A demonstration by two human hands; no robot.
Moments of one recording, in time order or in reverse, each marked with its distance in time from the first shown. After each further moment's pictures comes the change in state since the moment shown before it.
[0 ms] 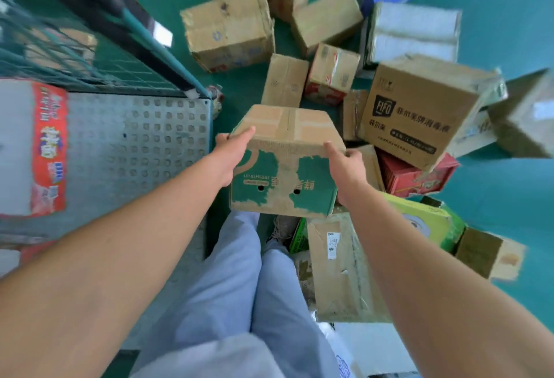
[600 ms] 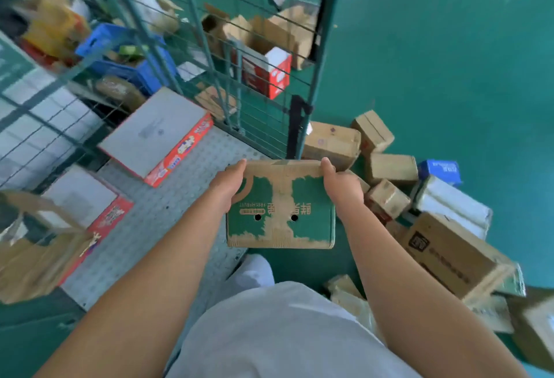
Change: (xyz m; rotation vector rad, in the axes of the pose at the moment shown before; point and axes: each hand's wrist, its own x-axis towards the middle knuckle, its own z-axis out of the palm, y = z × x) left_hand -0.211 -0.122 -0.246 -0.425 0.327 0.109; right_hand -0.294 -0.063 0.104 -0.603 -0.138 -0.634
